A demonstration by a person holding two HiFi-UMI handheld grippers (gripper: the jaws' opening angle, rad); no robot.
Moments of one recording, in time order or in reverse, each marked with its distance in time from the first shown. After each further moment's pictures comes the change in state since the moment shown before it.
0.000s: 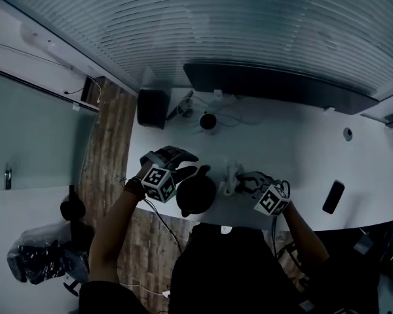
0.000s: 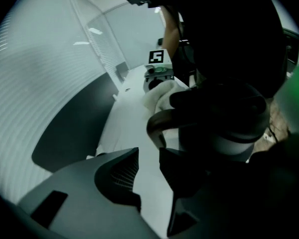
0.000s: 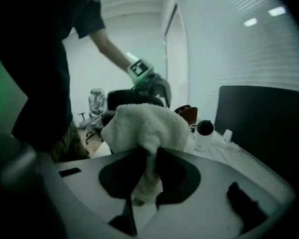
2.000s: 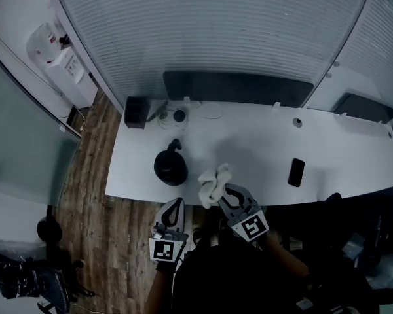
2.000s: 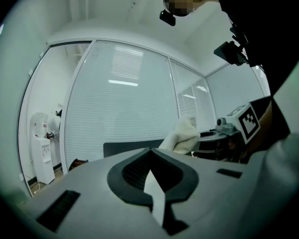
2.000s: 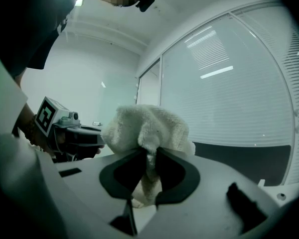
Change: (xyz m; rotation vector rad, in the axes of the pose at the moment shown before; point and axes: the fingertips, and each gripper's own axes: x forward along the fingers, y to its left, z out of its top) left arm -0.166 -0.165 0.233 -0.938 -0.608 1.008; right arm -0.170 0.166 0.146 0.069 -0.369 -0.561
